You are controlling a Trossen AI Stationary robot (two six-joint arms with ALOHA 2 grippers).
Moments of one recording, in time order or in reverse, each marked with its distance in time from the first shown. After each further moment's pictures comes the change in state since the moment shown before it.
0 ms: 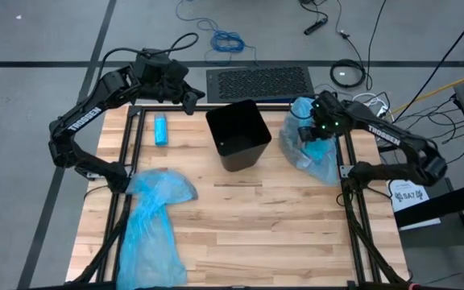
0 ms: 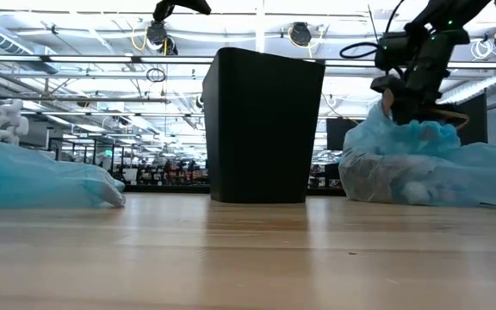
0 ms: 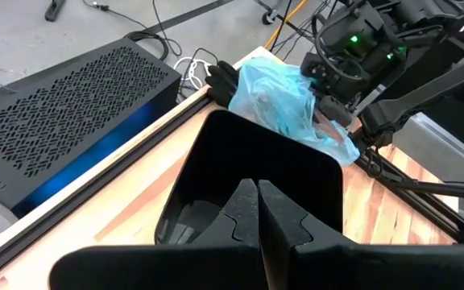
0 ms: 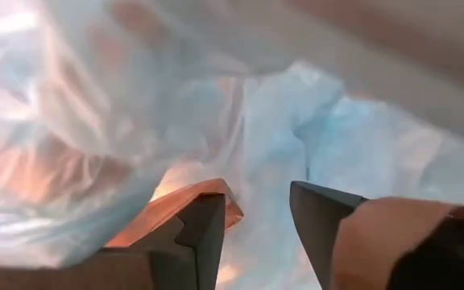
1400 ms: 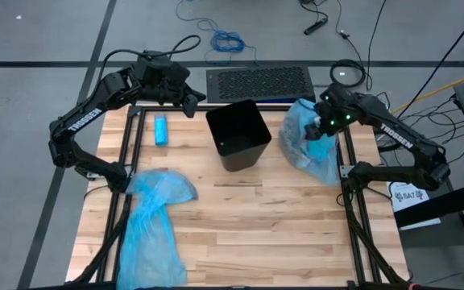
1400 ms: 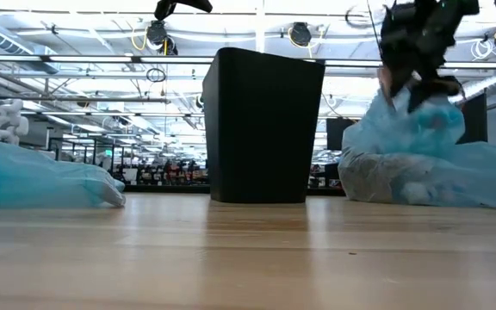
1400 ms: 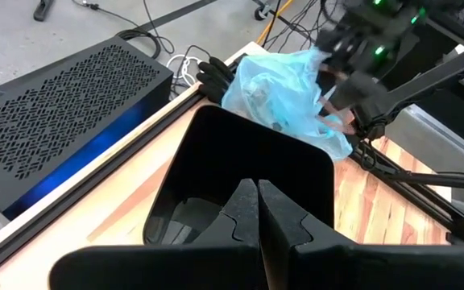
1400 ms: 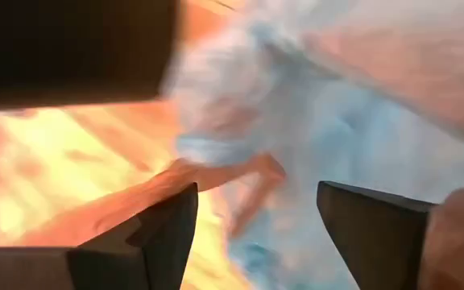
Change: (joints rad) left arm -0.023 0.000 0.000 -0.002 0.002 0.008; right arm 0.000 -0.061 0.169 -0.201 -0.129 -0.135
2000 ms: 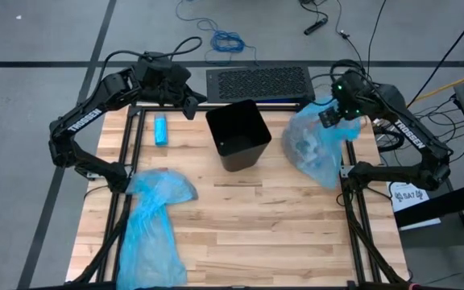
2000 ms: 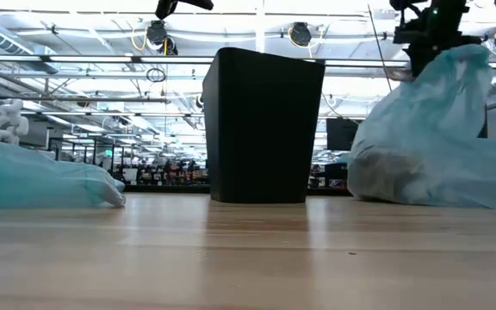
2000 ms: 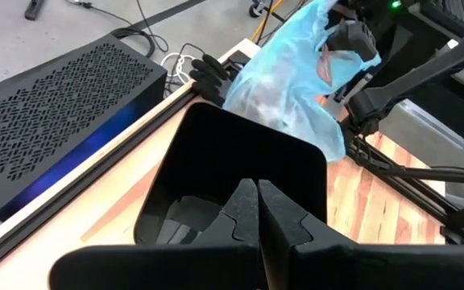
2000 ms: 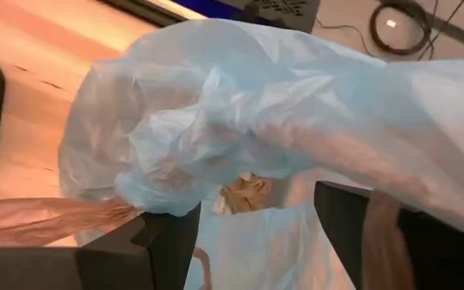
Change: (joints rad) left arm -0.020 0.000 0.000 0.000 0.004 0.001; right arm 0.000 0.002 0.270 -0.218 0.562 -0.083
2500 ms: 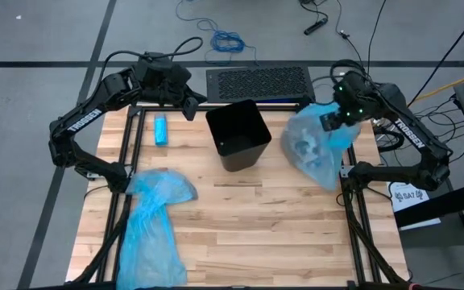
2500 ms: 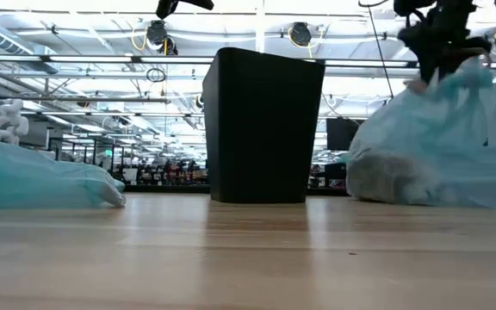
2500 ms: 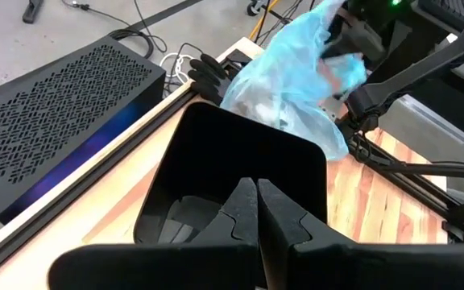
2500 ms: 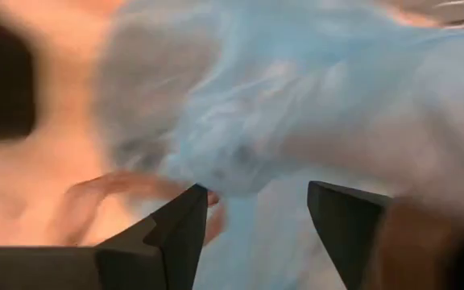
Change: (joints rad) left arm 0.000 0.000 0.000 0.000 0.000 0.021; right arm -0.028 0.005 0.001 -0.098 -0.148 0.094
